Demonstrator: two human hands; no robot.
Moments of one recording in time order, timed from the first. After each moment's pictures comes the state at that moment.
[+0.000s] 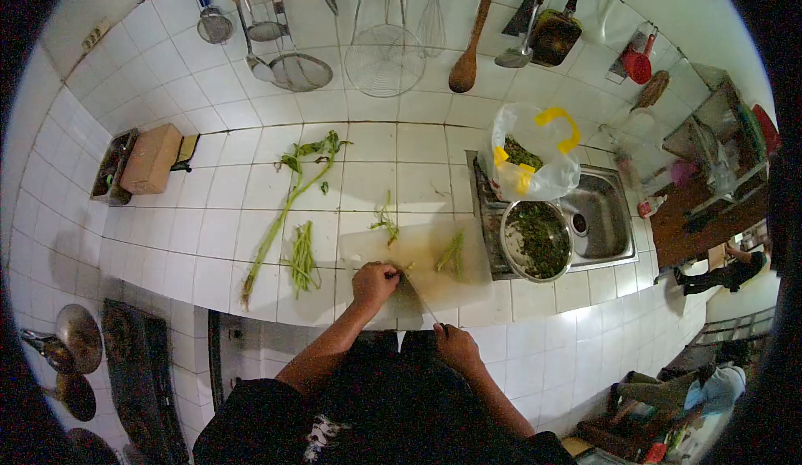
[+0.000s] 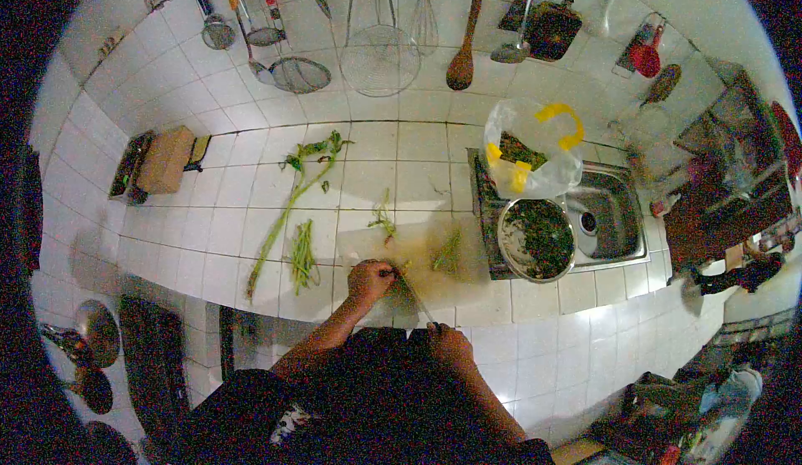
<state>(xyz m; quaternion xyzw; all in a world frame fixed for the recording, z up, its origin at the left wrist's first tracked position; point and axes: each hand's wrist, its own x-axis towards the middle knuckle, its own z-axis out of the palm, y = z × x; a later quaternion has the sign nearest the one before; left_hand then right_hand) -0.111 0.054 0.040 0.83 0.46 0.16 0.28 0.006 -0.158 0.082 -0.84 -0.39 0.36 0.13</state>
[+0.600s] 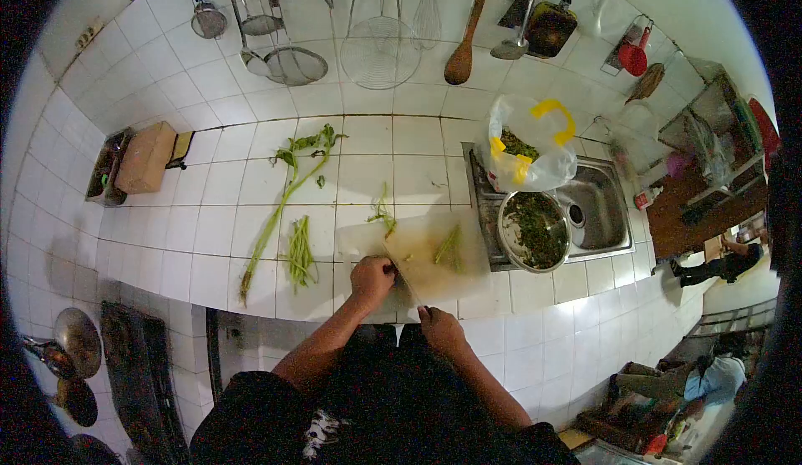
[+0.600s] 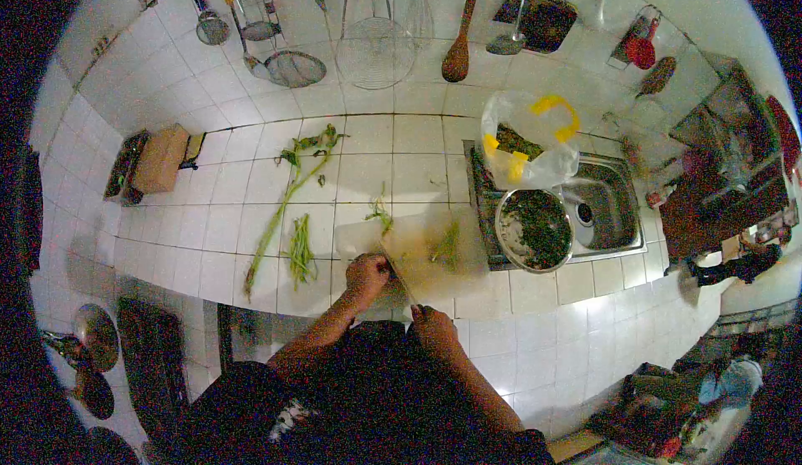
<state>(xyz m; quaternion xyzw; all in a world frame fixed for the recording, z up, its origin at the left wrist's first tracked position) -0.117 0.052 0.035 0.84 0.44 0.19 0.26 -0.012 -0.128 0.101 -0.82 -0.37 0.38 0.19</state>
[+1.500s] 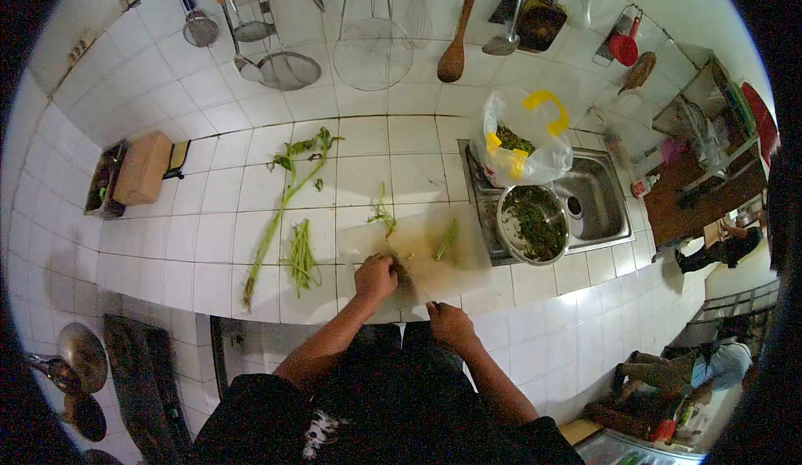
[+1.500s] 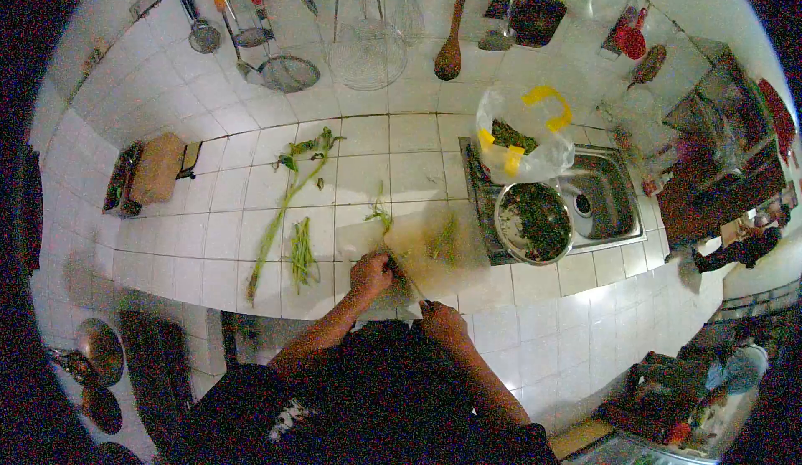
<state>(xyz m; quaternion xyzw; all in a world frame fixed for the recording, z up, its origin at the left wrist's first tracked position) -0.115 0.053 0.024 0.87 0.41 0.16 0.21 -0.005 -0.122 0.099 -0.85 -0.36 0.37 0.13</state>
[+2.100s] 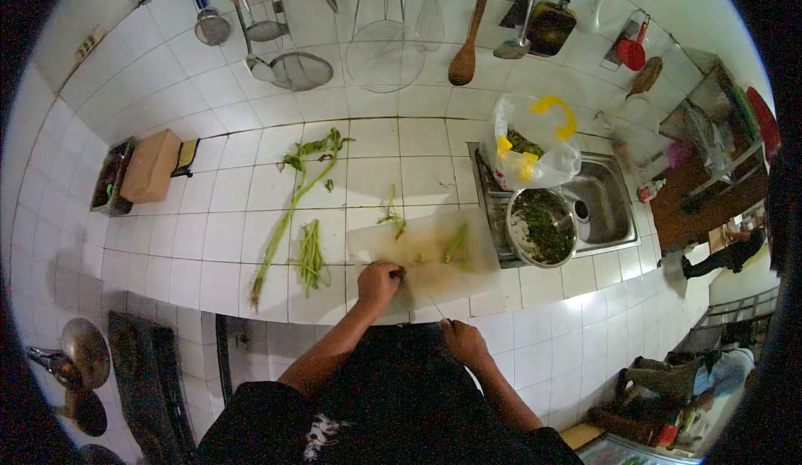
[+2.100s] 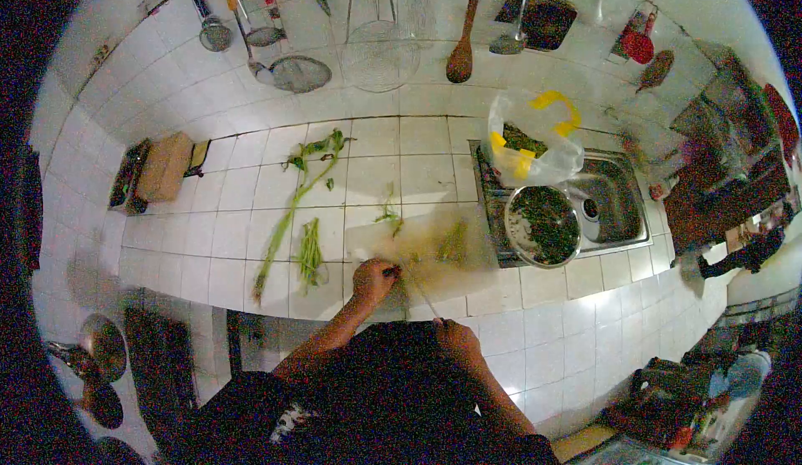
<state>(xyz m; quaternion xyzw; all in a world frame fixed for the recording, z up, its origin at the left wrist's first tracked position) -0.135 0.053 0.035 0.85 0.41 0.17 0.29 -0.014 -0.162 0.093 -0.83 -0.38 0.36 0.17</state>
